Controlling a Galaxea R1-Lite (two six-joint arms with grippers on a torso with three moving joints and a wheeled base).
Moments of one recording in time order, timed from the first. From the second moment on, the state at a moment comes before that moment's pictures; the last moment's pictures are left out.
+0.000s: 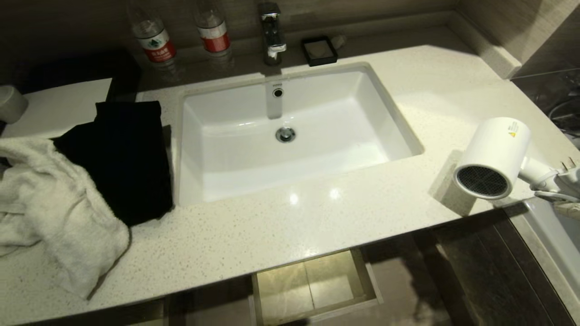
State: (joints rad) left arm 0.00 0.00 0.00 0.00 0.00 0.00; right arm -0.39 1.10 -0.83 0.25 0.48 -0.62
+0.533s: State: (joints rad) left arm 0.00 0.00 0.00 0.00 0.00 0.00; right arm -0.39 0.93 -0.71 0.25 0.48 -0.56
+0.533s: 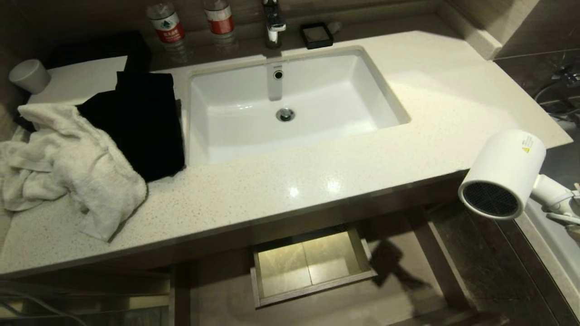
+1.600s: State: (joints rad) left arm 0.00 0.00 0.00 0.00 0.00 0.01; right arm -0.39 0.91 -0.70 0.25 0.48 -0.56
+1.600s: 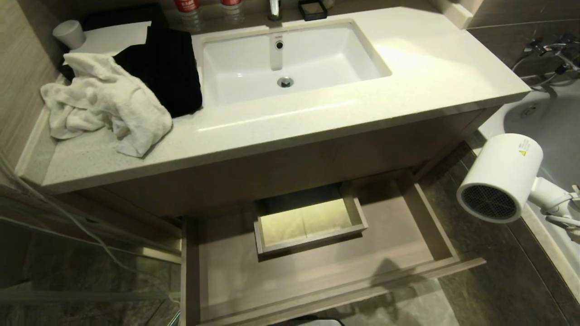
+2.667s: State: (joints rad) left arm 0.00 0.00 0.00 0.00 0.00 0.00; right arm -0.38 0.90 -0.68 0.23 0.45 -0.57
